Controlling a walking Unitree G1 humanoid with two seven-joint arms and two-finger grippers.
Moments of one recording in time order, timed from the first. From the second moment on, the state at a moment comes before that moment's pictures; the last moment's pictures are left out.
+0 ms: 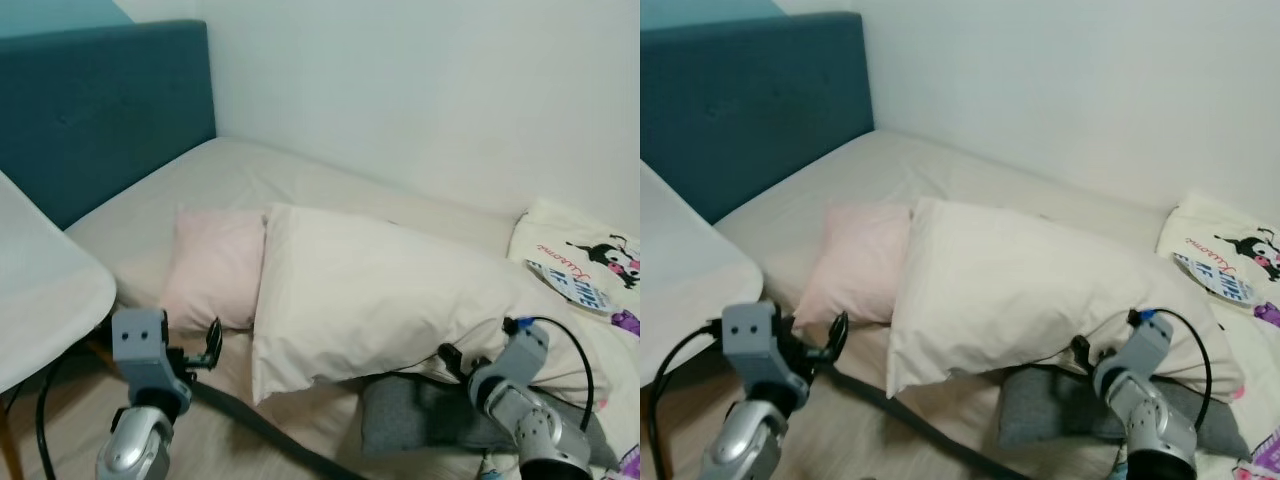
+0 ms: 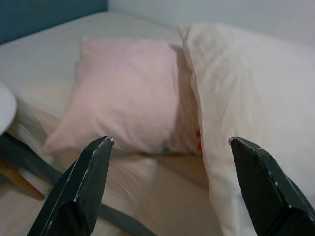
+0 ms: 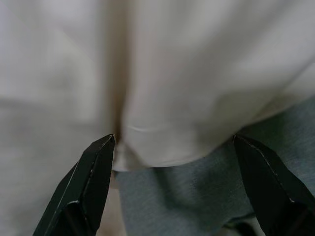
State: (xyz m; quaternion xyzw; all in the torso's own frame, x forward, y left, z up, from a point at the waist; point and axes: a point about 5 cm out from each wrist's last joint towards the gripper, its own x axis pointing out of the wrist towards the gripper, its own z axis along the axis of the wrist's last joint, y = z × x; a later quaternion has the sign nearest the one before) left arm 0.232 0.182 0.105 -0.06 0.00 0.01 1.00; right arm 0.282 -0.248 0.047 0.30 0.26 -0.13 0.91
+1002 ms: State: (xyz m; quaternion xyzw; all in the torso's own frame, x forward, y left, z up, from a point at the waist) left arm 0.231 0.187 0.106 -0.05 0.00 0.01 1.00; right arm 0.322 -0.217 0.088 0.51 0.08 0.20 0.83
